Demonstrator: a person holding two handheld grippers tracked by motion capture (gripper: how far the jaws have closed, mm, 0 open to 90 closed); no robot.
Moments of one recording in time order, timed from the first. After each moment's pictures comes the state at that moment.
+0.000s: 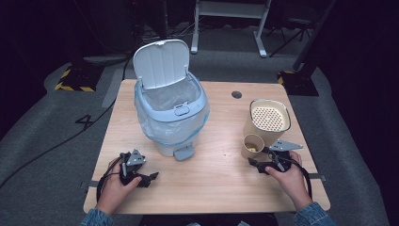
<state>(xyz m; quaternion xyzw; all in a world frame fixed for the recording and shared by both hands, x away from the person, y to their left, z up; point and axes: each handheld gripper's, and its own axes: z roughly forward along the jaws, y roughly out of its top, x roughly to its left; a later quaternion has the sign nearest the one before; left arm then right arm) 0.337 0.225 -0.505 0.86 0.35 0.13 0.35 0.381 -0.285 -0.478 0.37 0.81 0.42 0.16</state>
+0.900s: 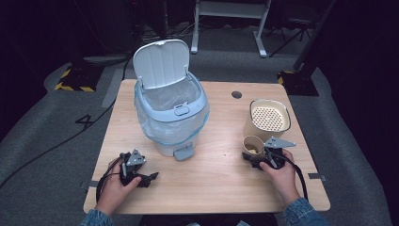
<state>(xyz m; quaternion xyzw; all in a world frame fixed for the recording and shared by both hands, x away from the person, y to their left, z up) 0.336 0.225 -0.505 0.86 0.36 0.13 0.35 0.394 -0.270 -0.488 0.37 0.80 0.44 0.16</state>
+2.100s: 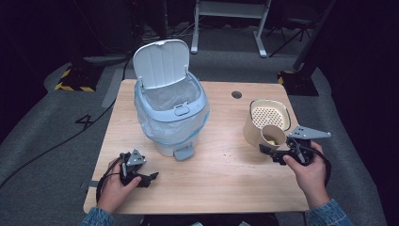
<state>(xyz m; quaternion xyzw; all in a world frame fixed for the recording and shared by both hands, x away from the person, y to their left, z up) 0.336 0.224 -0.505 0.86 0.36 0.13 0.35 0.361 -0.294 -0.375 0.36 0.79 0.46 0.17</state>
